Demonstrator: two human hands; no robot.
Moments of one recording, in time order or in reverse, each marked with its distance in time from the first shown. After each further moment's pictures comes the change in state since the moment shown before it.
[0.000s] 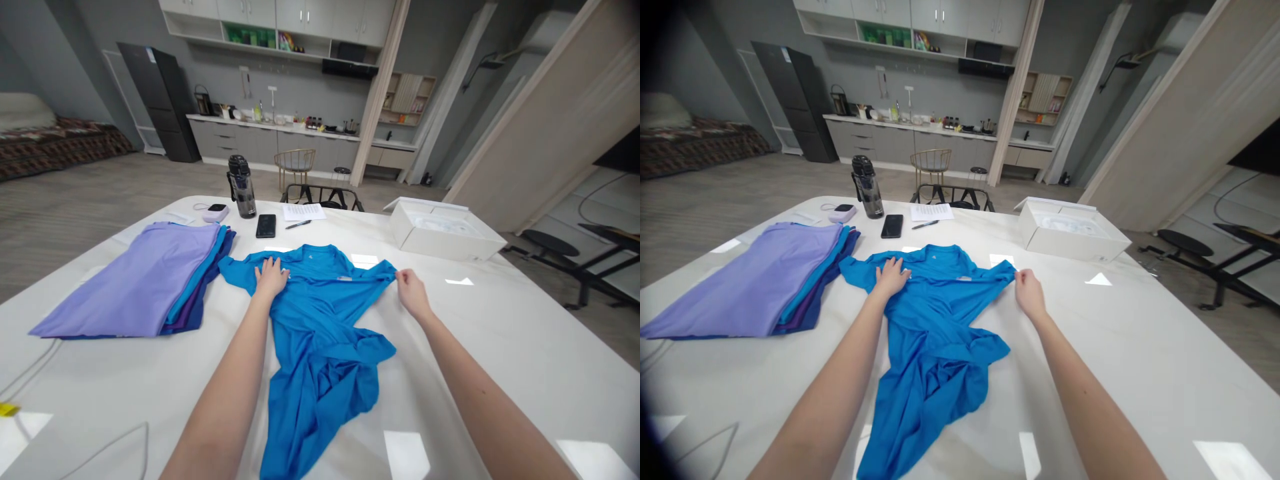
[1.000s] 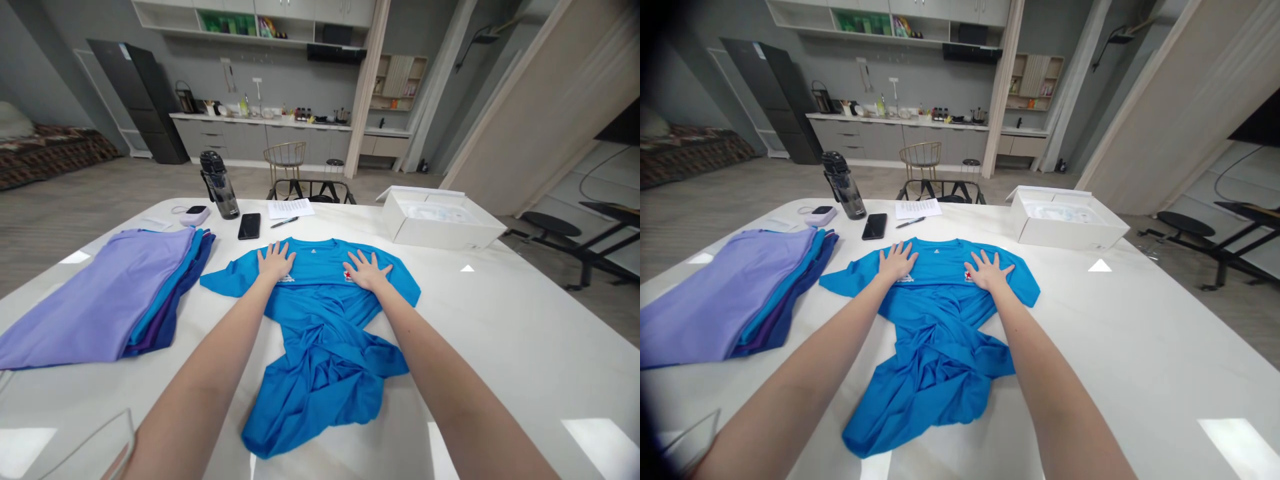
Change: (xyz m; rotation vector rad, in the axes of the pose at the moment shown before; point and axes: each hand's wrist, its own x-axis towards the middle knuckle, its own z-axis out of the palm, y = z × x) left_hand 0.067 0.054 0.018 0.184 -0.084 0.109; right_hand 0.047 -0.052 0.058 -0.377 -0.476 -0.111
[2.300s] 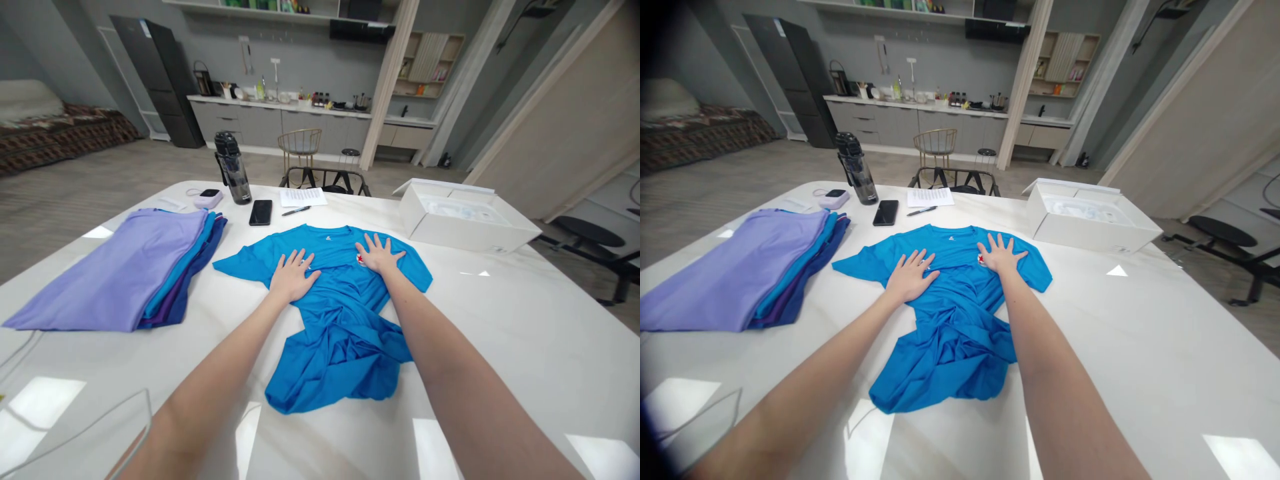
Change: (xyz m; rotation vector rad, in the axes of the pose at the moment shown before) left_hand -0.093 0.019 0.019 -0.053 0.099 0.257; right_hand 0.048 0.002 0.000 0.012 0.122 0.064
